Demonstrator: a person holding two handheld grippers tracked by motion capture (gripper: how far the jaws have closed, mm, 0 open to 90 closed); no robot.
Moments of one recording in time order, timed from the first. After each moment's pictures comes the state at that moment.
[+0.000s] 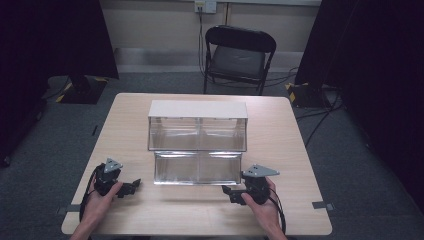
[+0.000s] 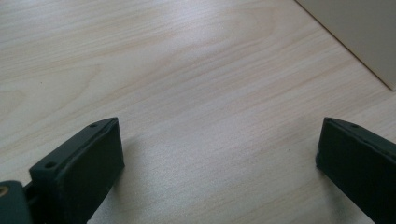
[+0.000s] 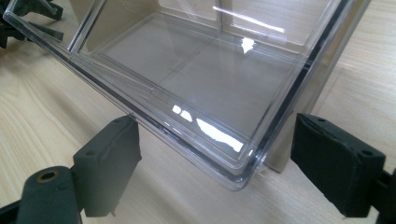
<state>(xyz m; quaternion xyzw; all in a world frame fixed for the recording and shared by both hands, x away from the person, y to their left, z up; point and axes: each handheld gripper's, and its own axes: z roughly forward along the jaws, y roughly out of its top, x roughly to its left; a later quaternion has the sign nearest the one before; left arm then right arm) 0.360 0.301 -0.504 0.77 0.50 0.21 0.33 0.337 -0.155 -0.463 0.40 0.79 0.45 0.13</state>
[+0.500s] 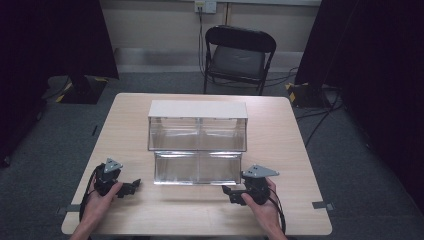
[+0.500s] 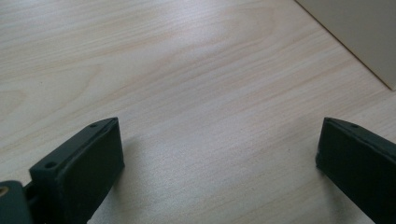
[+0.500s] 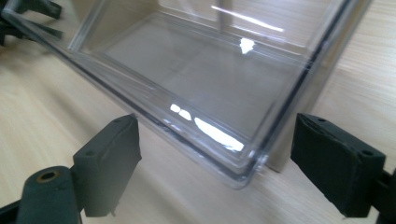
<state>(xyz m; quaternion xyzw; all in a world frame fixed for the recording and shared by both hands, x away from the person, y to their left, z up) 0.360 0.301 -0.504 0.77 0.50 0.21 0.33 0.336 -0.155 -0.462 0.40 0.79 0.44 0.14</state>
